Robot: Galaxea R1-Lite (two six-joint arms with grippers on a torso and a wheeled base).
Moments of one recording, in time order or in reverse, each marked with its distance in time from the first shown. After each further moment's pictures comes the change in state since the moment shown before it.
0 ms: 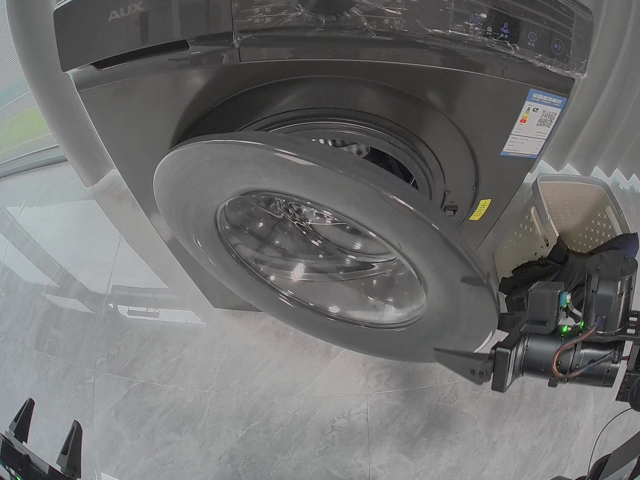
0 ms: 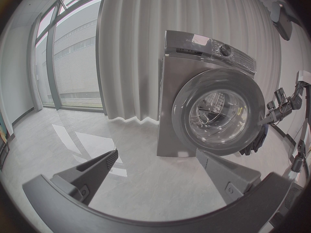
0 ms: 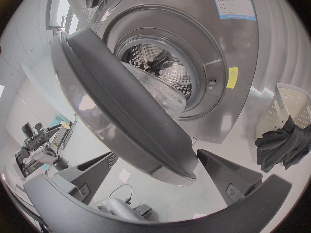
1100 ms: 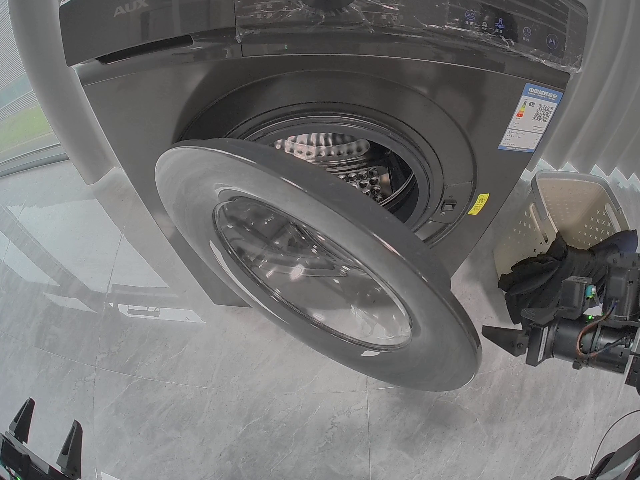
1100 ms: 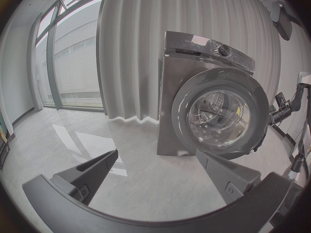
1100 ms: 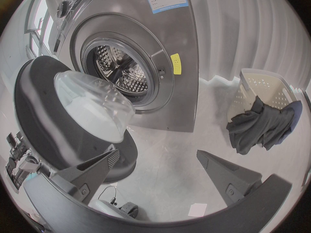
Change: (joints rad) left arm 0.000 0.000 0.000 0.000 0.000 0.000; right arm -0.280 -0.039 0.077 0.012 0.019 -0.024
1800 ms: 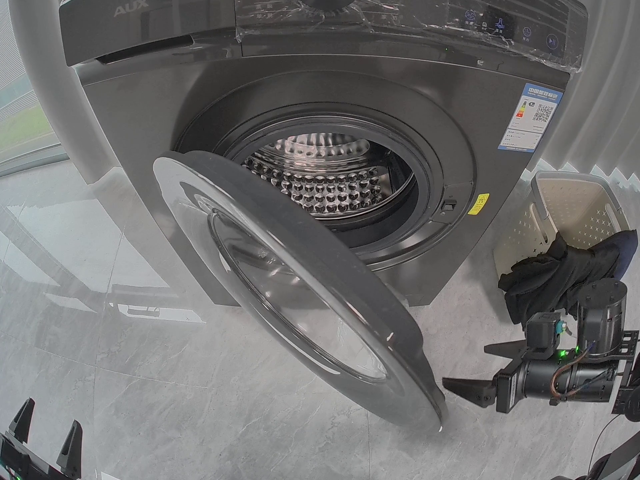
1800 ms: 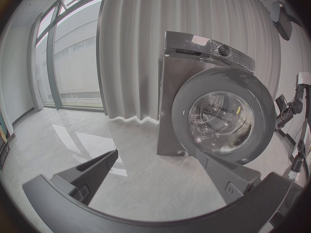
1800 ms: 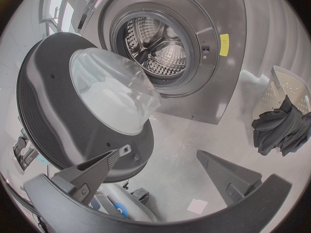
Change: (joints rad) left arm 0.000 0.000 0.000 0.000 0.000 0.000; right arm 0.242 0.051 0.035 -0.007 -0.019 0.010
